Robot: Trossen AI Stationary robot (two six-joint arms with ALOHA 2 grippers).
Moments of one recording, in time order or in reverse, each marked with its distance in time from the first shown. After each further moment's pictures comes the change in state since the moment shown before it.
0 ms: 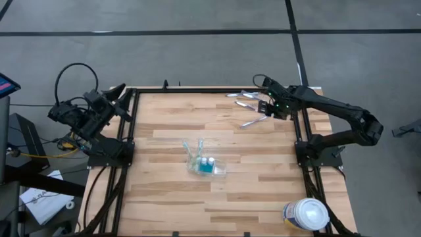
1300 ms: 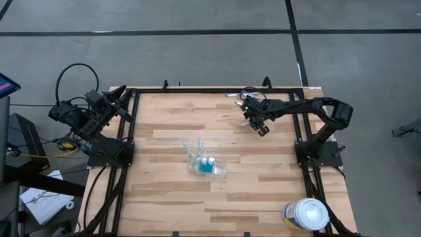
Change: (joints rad) left arm -0.013 0.000 0.000 0.000 -0.077 0.058; right arm 0.147 0.396 -0.122 0.617 0.060 0.886
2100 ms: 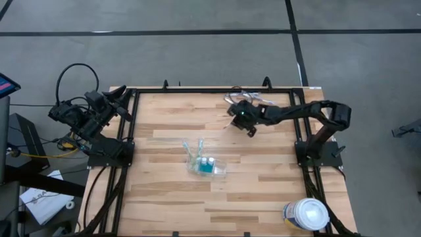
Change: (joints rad) left arm 0.000 0.000 0.000 0.006 -0.020 -0.061; right arm 0.139 0.003 0.003 0.330 -0.060 -0.192
